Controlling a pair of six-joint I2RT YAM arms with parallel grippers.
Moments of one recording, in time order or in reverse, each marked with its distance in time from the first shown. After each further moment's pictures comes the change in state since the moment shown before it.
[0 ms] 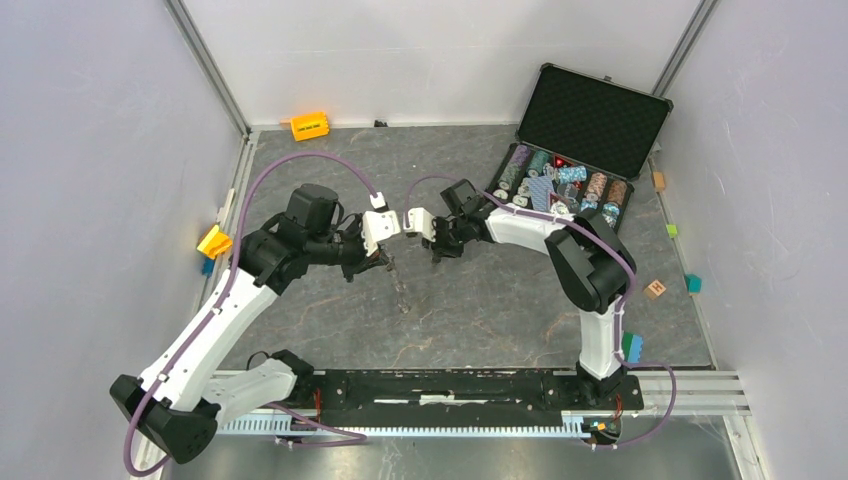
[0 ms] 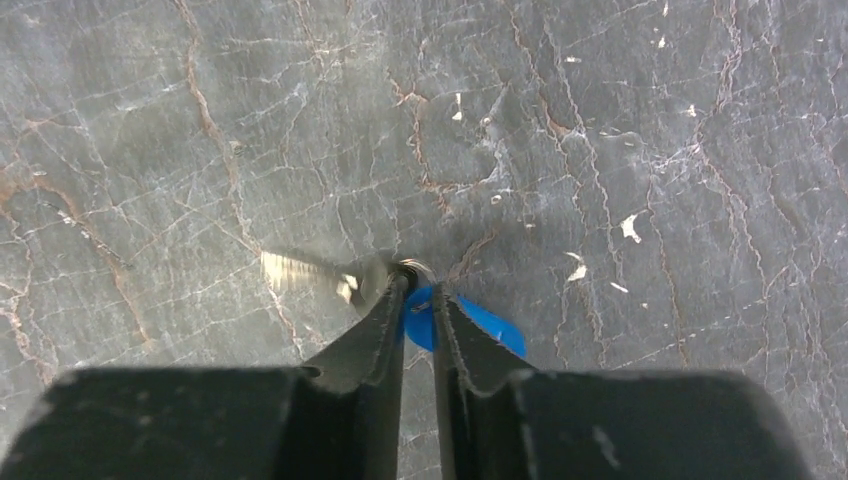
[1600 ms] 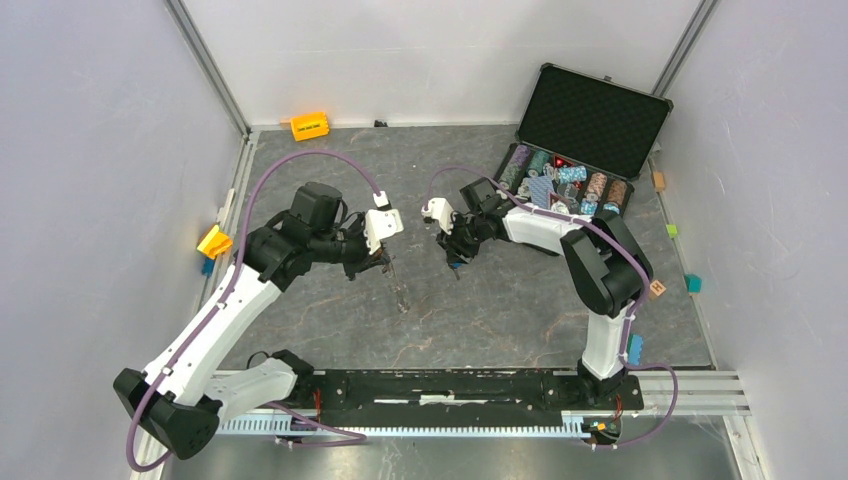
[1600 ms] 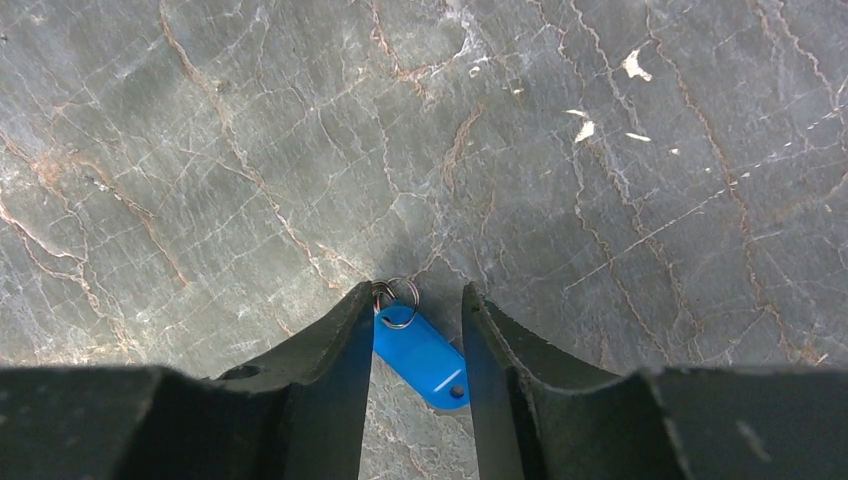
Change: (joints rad) left arm 0.000 0.026 0.000 0.006 -0.007 0.000; right arm -0.080 -0.079 -0.093 -0.005 -0.018 0.214
